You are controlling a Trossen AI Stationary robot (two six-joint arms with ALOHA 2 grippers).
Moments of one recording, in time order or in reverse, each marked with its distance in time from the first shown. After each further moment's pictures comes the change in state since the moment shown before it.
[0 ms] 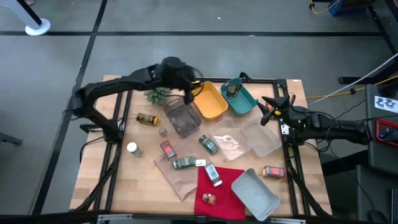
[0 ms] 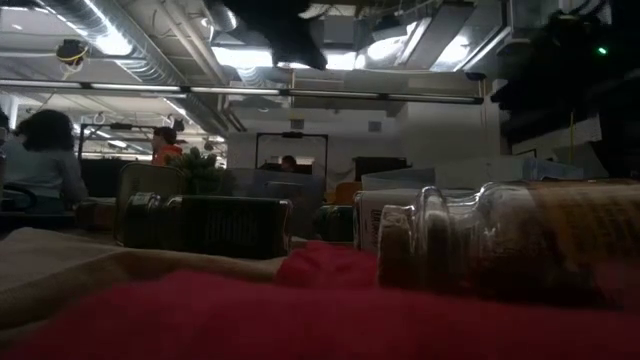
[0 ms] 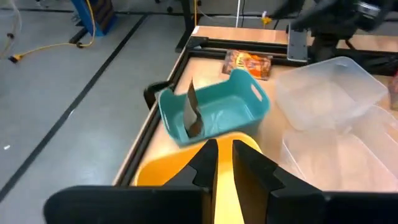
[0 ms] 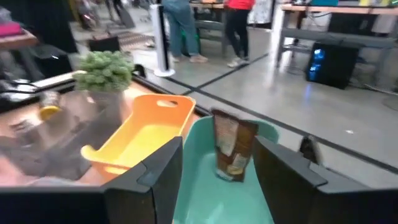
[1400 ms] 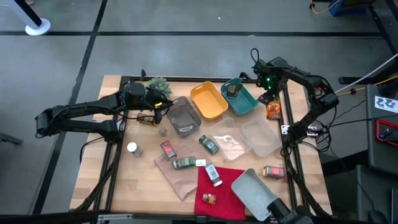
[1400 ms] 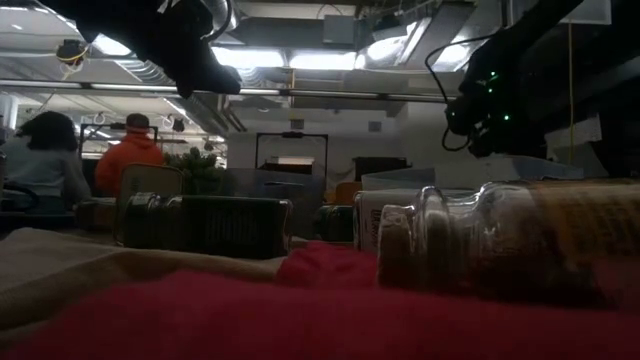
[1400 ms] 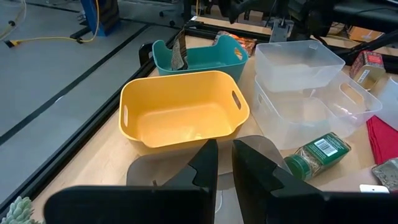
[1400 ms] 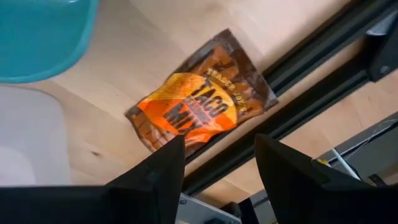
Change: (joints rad) left arm -0.025 -0.612 -0.756 0.256 0.000 -0.144; right arm -0.913 1.289 0.810 -1.040 -0.470 -0.434
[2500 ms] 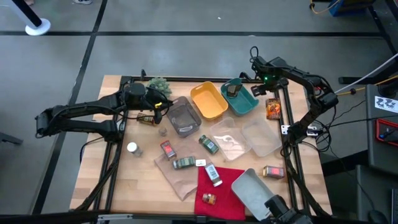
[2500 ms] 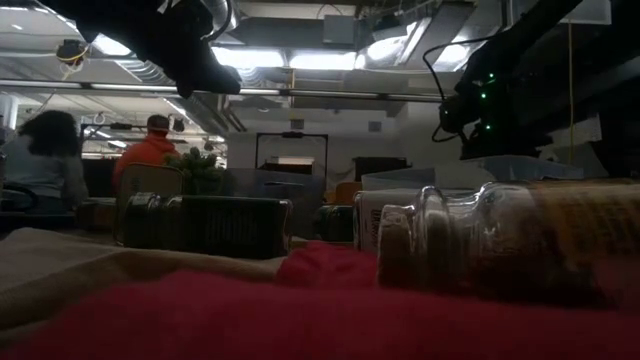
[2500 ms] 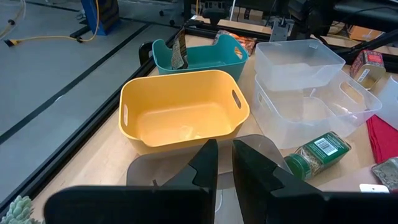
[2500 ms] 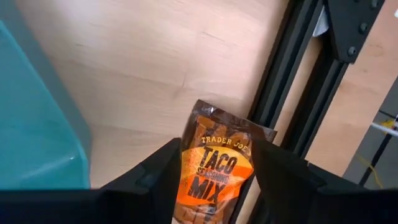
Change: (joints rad) left arm 0.000 0.001 0.001 -0.003 0.000 0.000; right arm 0.000 0.008 -0.001 0.168 0.033 0.529
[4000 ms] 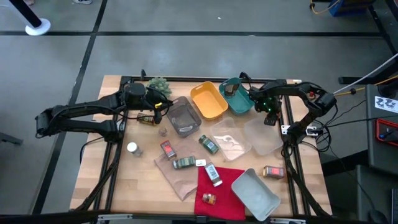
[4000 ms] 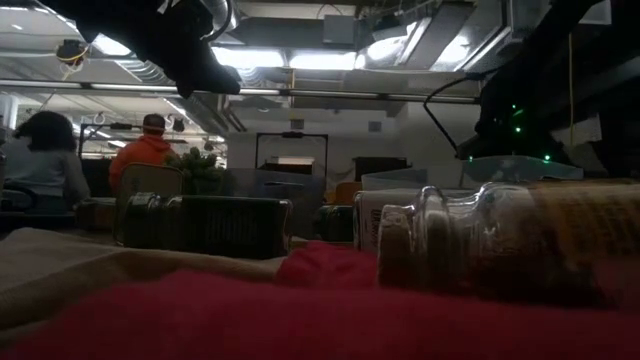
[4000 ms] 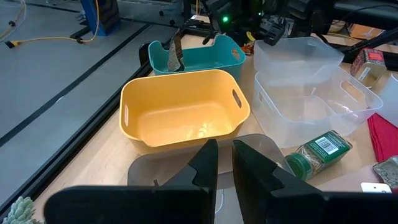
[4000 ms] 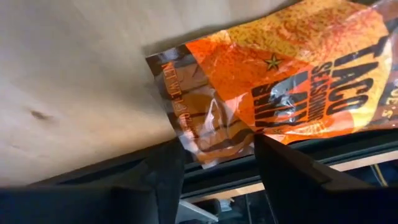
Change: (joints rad) left arm 0.000 0.000 0.000 0.000 0.000 0.009; right arm 0.184 -0.001 -0.412 0.046 0.097 -0.660
